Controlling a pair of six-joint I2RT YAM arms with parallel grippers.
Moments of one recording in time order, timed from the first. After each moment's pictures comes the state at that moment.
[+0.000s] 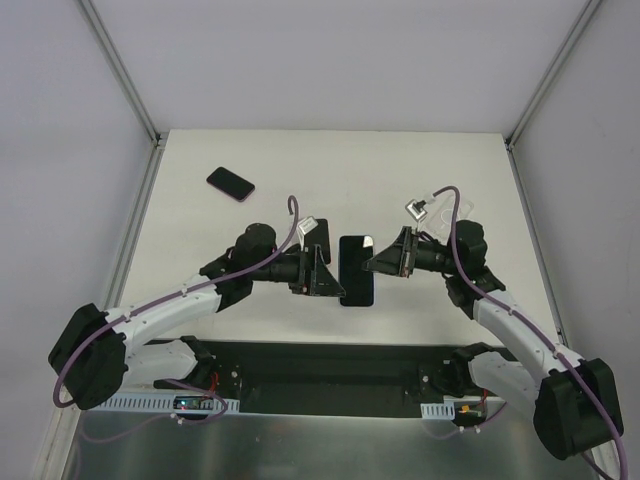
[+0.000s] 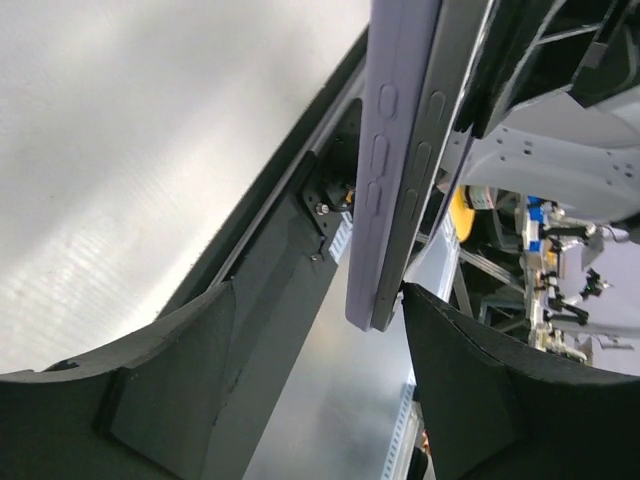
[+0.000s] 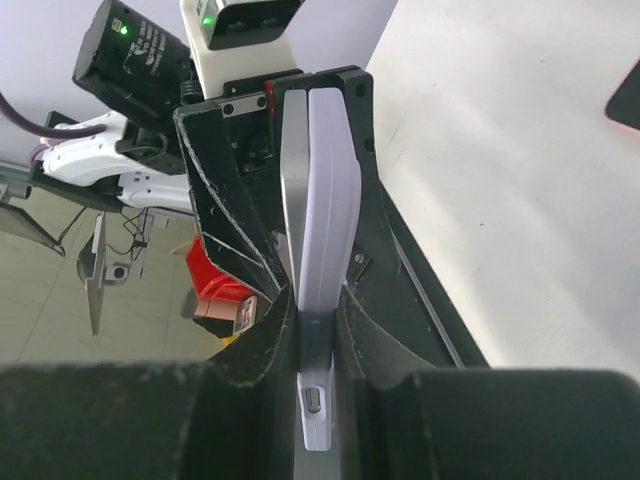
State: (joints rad) left arm -0.76 1.14 0.63 0.10 0.65 -0.89; right arm 0.35 0.98 0.49 0.33 -0.99 0.97
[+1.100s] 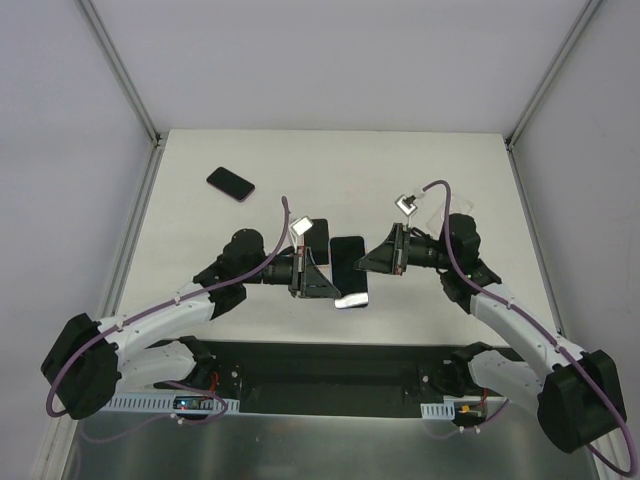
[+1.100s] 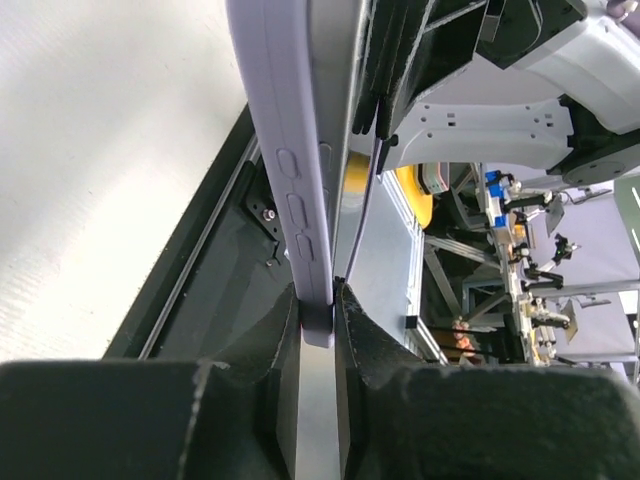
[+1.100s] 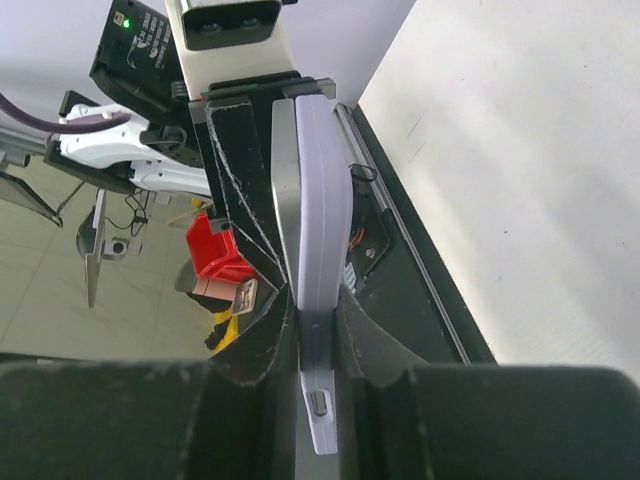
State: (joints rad) left arm -0.76 1.08 0.54 0.32 0.76 -0.94; right arm 0.44 1.00 0.56 0.30 -0.97 0.96
